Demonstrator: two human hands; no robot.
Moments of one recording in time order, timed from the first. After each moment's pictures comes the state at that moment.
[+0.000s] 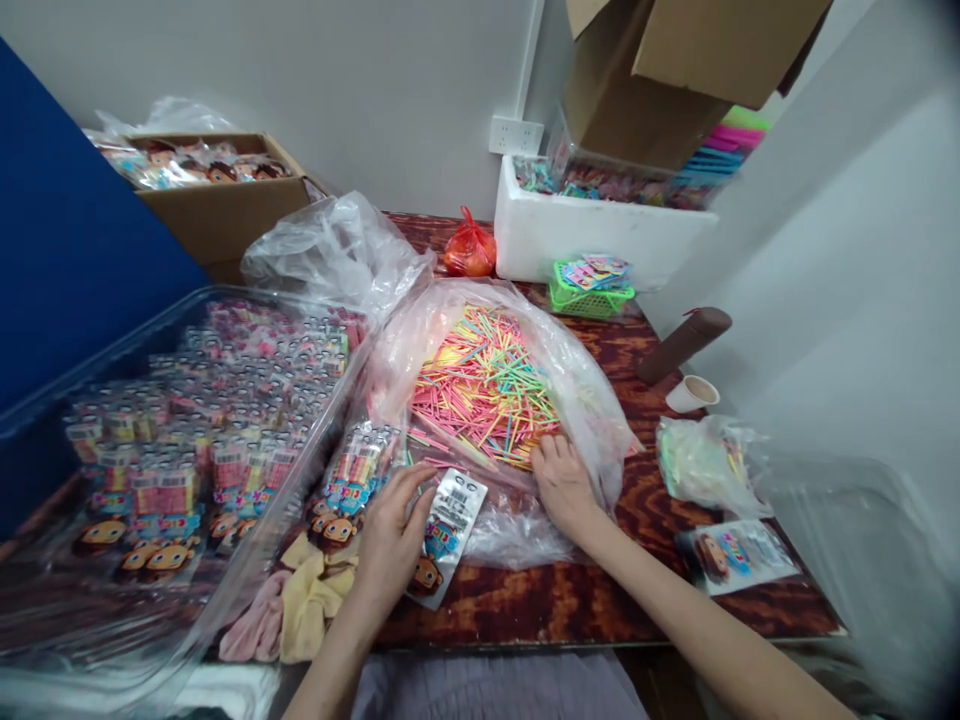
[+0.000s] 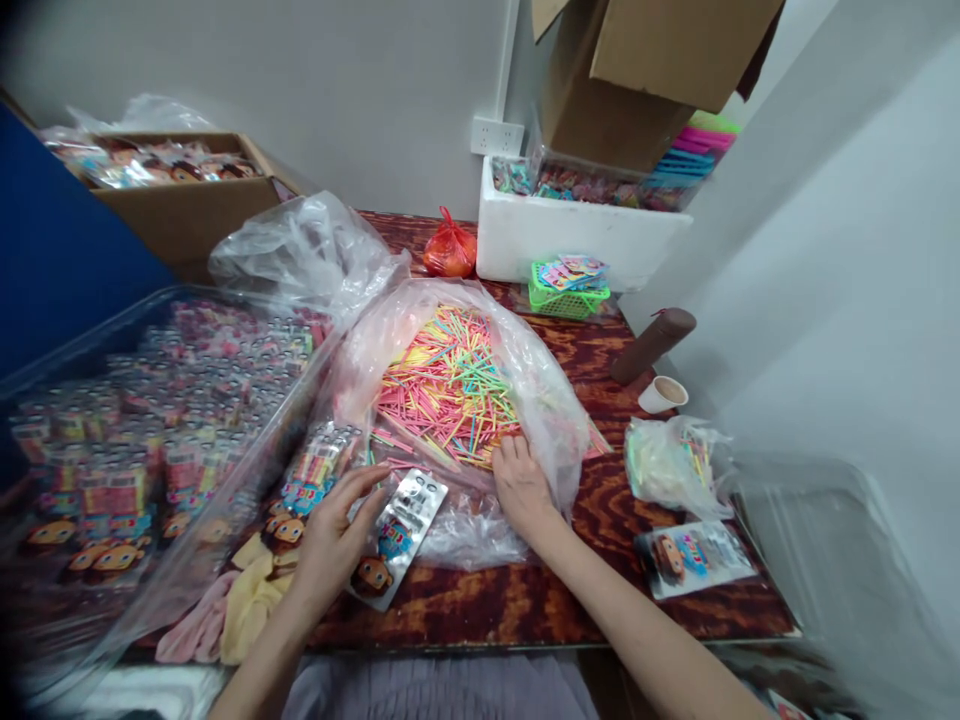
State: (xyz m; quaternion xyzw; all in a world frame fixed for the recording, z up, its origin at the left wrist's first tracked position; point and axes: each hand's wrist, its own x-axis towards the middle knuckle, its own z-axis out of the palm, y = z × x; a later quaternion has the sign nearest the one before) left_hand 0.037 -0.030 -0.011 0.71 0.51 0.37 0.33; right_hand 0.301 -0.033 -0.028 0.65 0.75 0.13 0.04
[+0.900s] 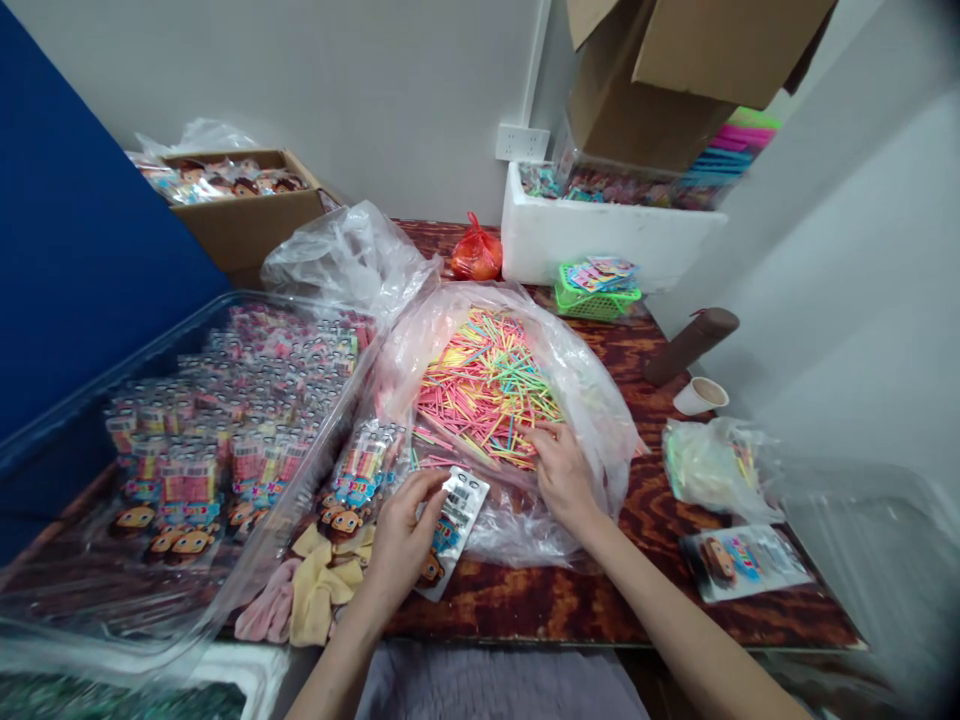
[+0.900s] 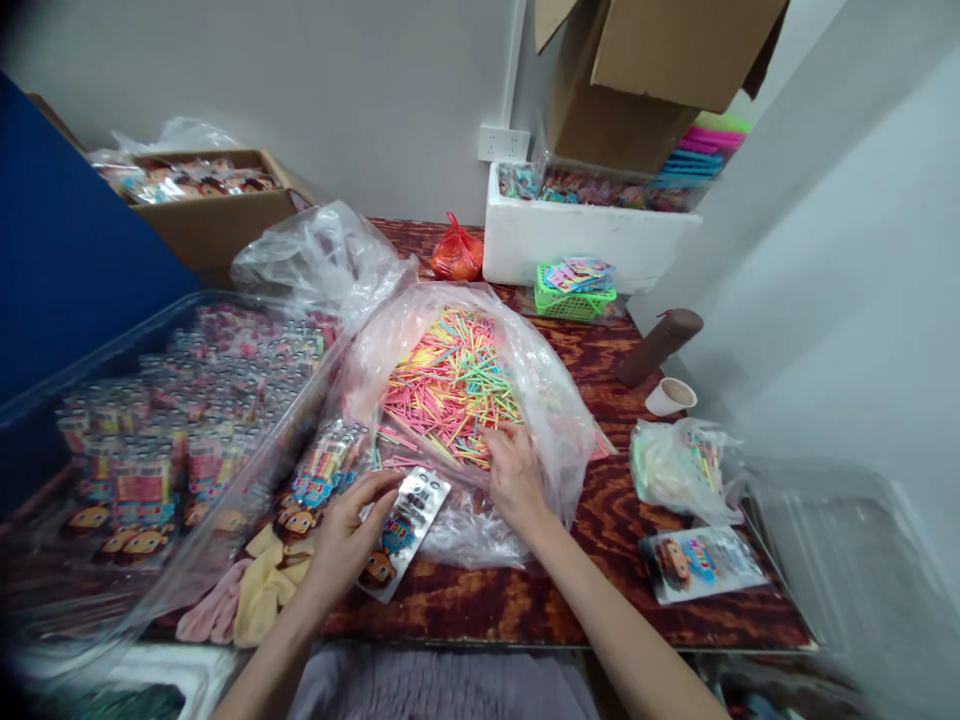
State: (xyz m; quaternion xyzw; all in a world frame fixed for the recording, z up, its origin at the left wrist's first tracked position) left_hand 0.046 -0.038 -0.005 0.70 0.50 0.36 0.36; right_hand 0.292 -0.032 0.005 0.65 0.69 -0.08 -0.30
